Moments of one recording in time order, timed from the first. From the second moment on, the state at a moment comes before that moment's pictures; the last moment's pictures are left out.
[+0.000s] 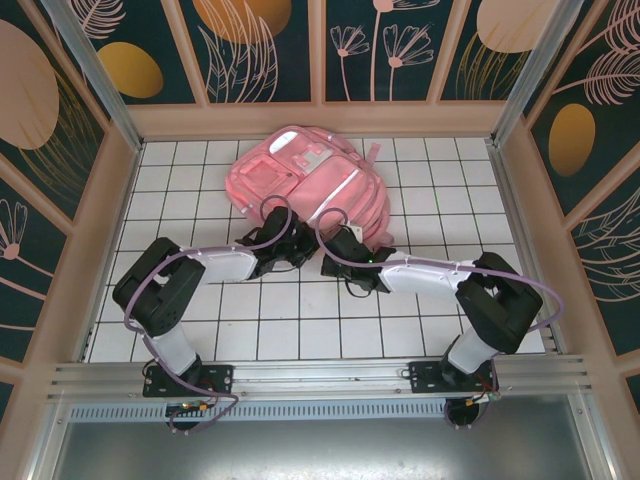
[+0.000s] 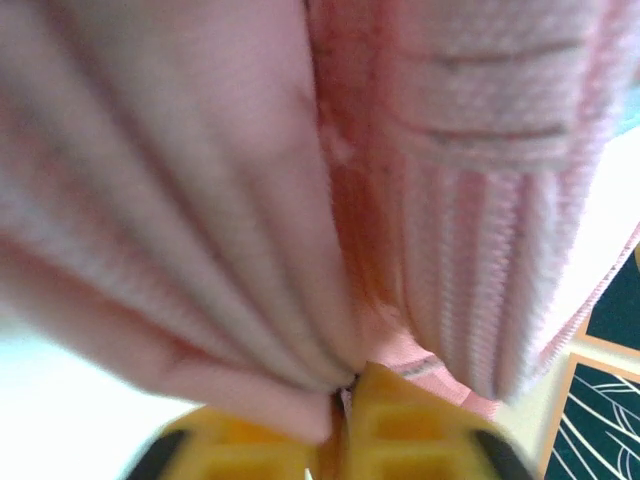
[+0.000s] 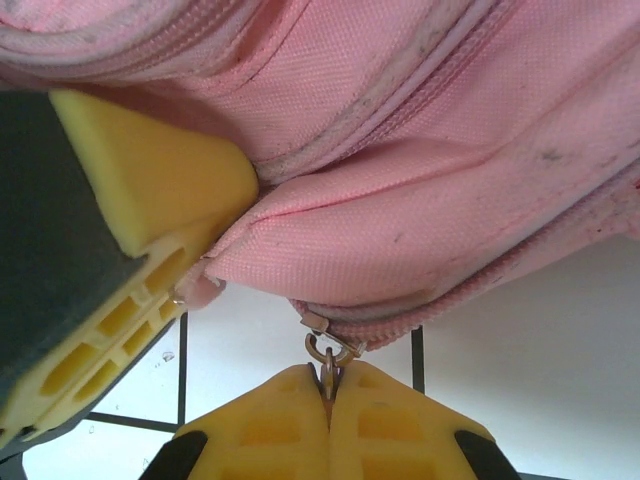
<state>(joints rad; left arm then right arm) -0.67 1.74 0.84 0.25 0.25 -1.36 0.91 1.58 0.86 -0.20 0.22 0.88</state>
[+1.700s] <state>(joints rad) 0.01 1.56 0.93 -0.33 0.16 -0.76 1.01 1.86 1.22 -0.20 0.00 0.59</state>
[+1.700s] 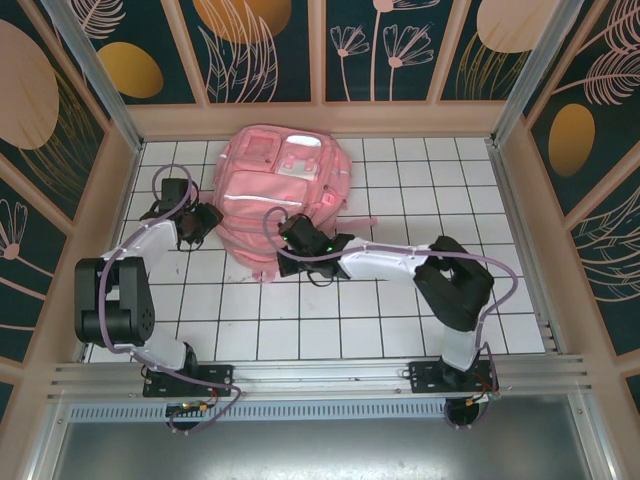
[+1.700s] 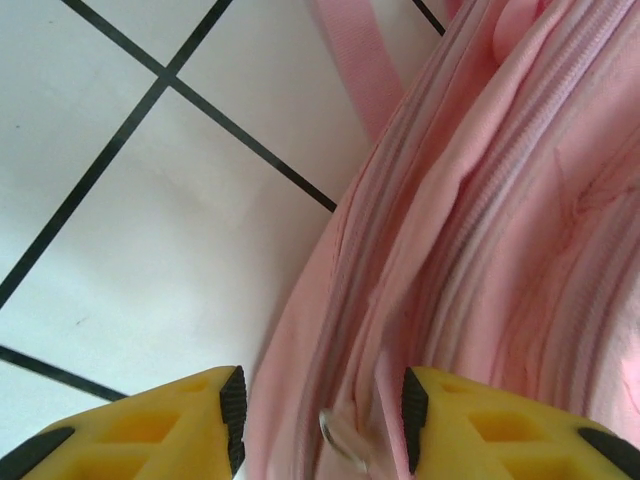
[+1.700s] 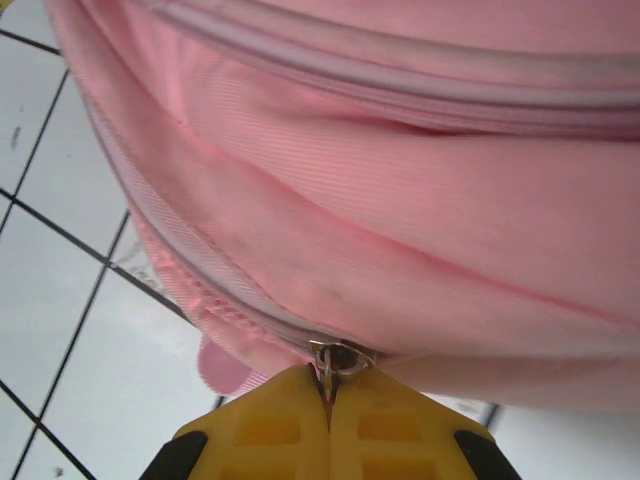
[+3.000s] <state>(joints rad) -0.29 1.23 0.55 -0.11 0.25 -1.25 1.02 1.88 1.21 -0.14 -0.02 0.62</state>
